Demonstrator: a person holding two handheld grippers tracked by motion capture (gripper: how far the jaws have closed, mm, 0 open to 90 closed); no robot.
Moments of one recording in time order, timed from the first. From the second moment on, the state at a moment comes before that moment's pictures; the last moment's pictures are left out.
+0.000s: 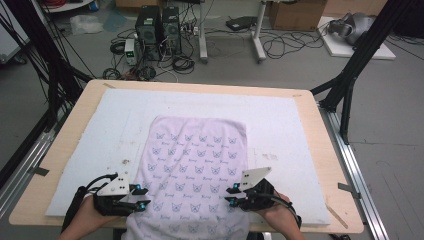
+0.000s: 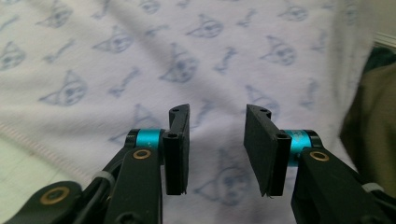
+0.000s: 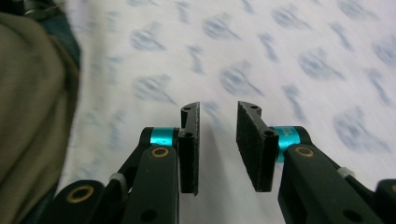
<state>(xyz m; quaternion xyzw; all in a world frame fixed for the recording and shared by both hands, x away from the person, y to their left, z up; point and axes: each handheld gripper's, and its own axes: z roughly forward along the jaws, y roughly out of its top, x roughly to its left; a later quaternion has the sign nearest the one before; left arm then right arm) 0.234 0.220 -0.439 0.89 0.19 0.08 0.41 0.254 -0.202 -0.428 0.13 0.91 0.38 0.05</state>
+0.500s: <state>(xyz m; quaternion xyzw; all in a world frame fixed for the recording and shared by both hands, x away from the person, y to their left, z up) 0.240 0.226 -0.441 0.88 0.20 0.08 0.42 0.255 -0.216 -0.435 0.13 0.91 0.39 0.03</state>
